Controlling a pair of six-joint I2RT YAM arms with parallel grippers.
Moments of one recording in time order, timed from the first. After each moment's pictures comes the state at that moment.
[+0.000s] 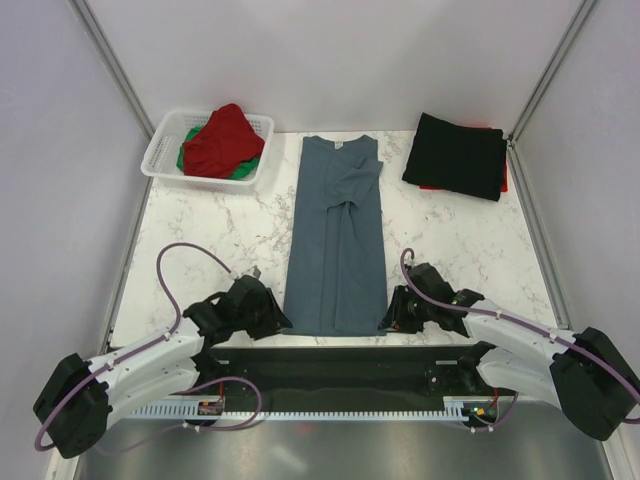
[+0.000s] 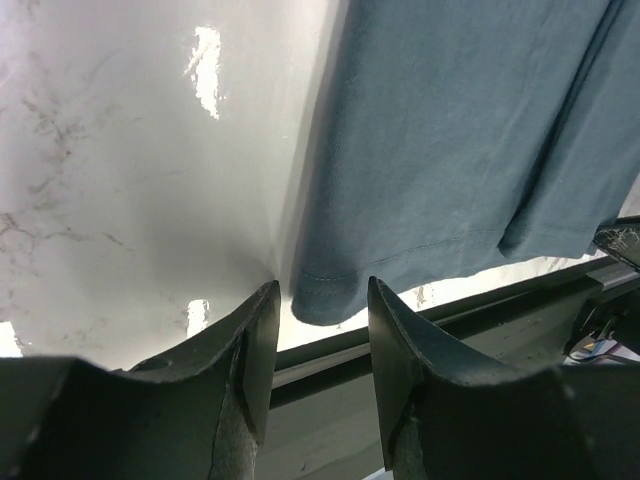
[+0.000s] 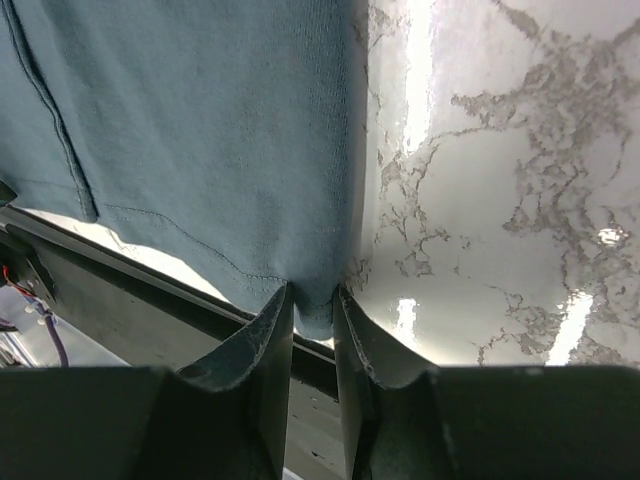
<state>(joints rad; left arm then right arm) -0.75 0.84 0.30 -0.40 0.04 -1.05 0.66 1.05 0.35 -0.29 -0.25 0.89</state>
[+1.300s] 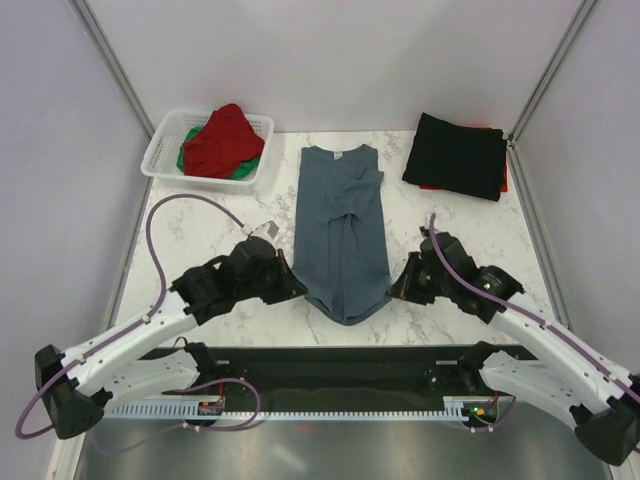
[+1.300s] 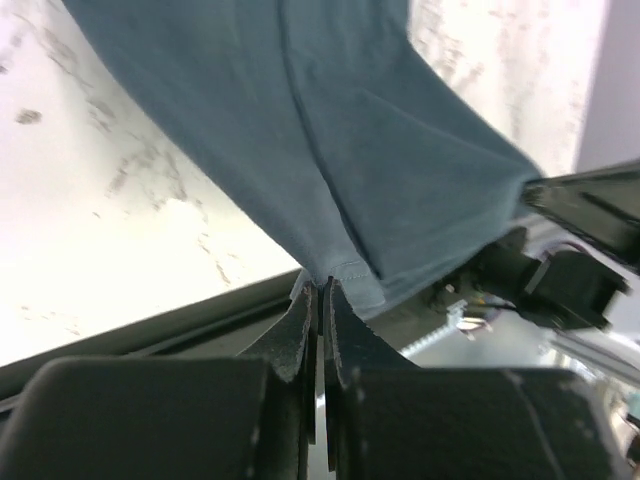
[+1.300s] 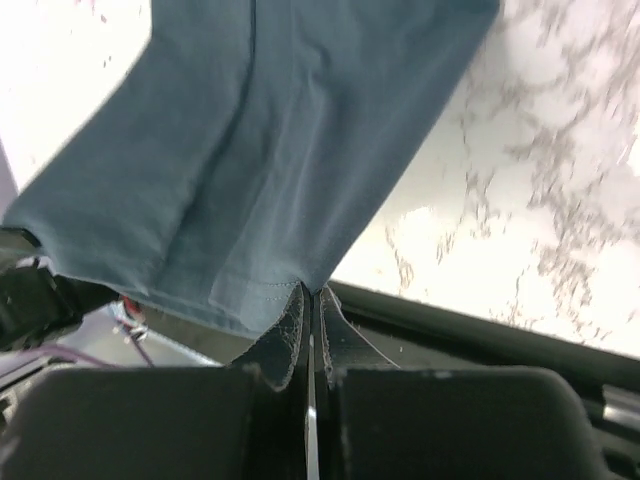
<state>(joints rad) -0.87 0.90 0.81 -0.63 -0.03 -1.00 0.66 0.85 0.75 -0.73 -0.11 0.89</state>
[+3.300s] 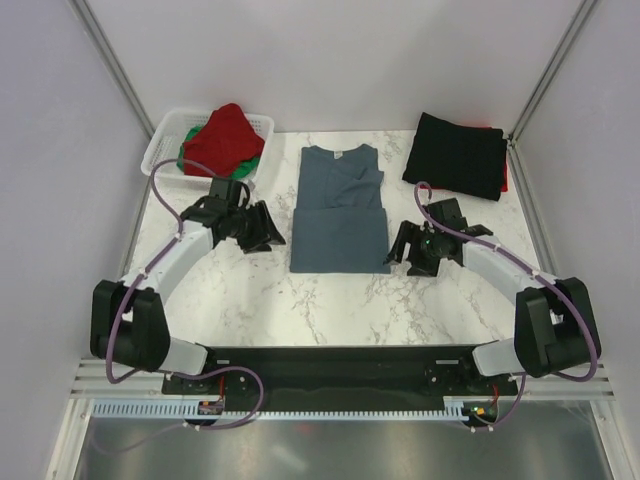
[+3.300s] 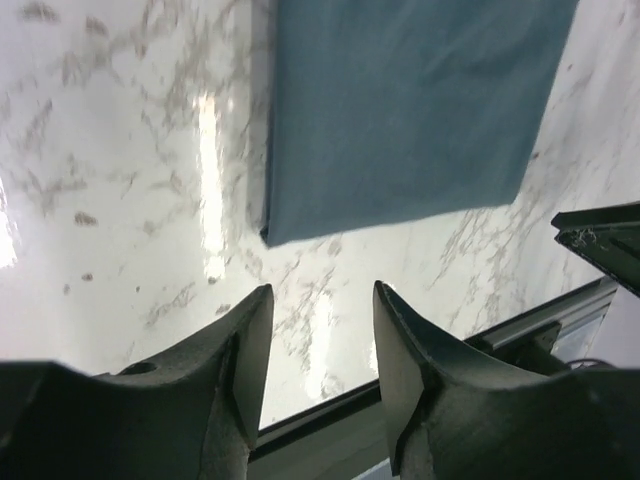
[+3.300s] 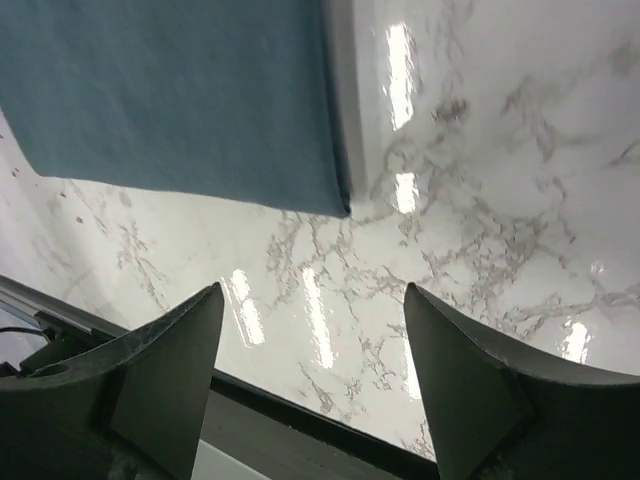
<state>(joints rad) -0.25 1.45 1.09 -0.59 0.33 -0.55 0.25 1.42 0.86 -0.47 -0.34 0.57</state>
